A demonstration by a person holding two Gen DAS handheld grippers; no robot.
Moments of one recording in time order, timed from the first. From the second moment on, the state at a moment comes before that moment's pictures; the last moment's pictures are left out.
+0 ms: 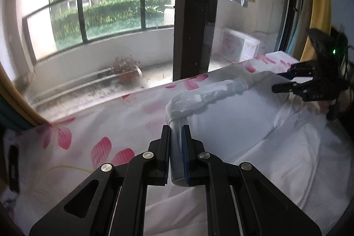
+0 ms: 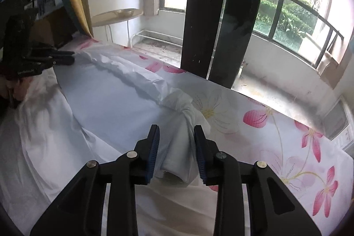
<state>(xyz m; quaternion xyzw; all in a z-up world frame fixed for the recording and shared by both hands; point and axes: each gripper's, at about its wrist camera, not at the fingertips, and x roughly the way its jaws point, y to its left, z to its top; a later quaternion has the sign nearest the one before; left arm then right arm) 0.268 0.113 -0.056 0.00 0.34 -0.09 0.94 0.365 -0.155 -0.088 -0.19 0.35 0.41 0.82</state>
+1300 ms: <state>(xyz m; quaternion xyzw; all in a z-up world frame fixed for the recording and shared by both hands) 0.277 0.094 -0.054 0.08 0.34 -0.12 0.93 0.432 -0.149 -0.108 -0.13 0.49 0.51 0.70</state>
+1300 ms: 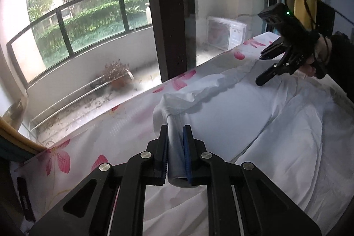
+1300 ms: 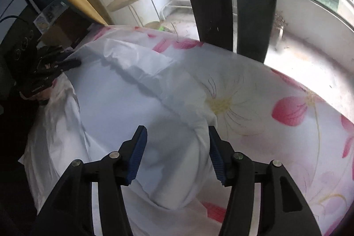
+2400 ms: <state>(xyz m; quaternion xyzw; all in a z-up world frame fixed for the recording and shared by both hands) 0.184 0.046 -0.048 0.15 0.27 -0.06 0.95 0.243 -0.159 -0.077 -0.39 0.13 0.34 0.85</state>
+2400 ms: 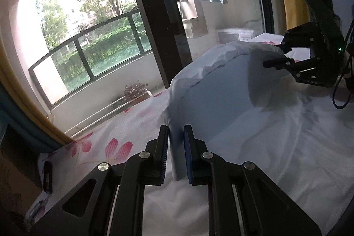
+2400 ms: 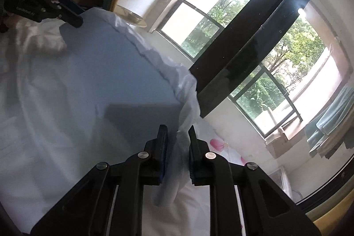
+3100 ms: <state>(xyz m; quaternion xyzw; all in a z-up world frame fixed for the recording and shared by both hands) 0.101 0.029 -0.052 0.15 0.30 -0.09 0.94 0.218 -0.213 -0.077 -0.30 0.25 0.41 0.82</state>
